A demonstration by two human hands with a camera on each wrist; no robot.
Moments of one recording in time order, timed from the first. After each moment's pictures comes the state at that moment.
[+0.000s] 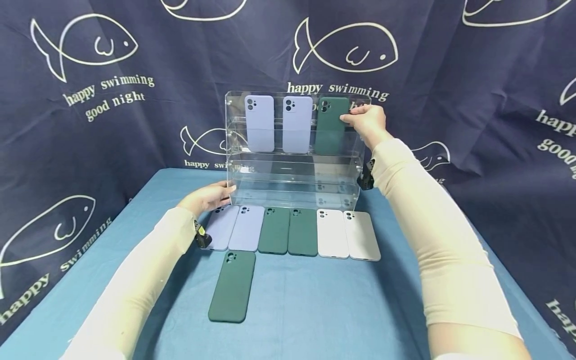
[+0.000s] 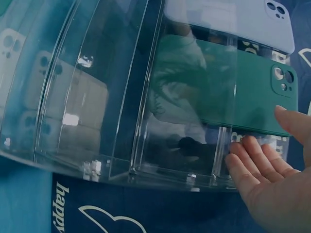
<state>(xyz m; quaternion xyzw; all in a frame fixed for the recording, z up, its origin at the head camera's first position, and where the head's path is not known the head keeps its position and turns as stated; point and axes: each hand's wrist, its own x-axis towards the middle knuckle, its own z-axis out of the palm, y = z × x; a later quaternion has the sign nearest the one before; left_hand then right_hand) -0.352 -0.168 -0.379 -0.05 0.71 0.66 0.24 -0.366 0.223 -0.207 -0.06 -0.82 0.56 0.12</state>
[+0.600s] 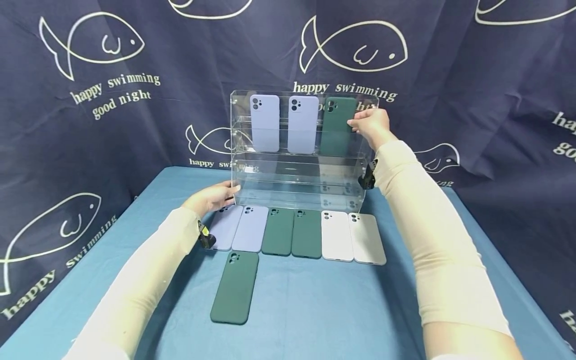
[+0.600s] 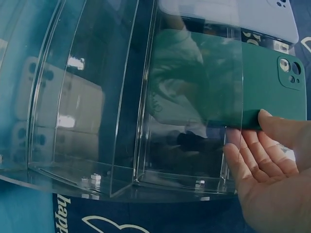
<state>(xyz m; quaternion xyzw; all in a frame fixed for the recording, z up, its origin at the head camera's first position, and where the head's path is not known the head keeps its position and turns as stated) -0.353 -0.170 -0.382 -0.07 0.72 0.65 0.24 -0.384 0.223 -0.214 -0.07 -0.83 0.54 0.09</state>
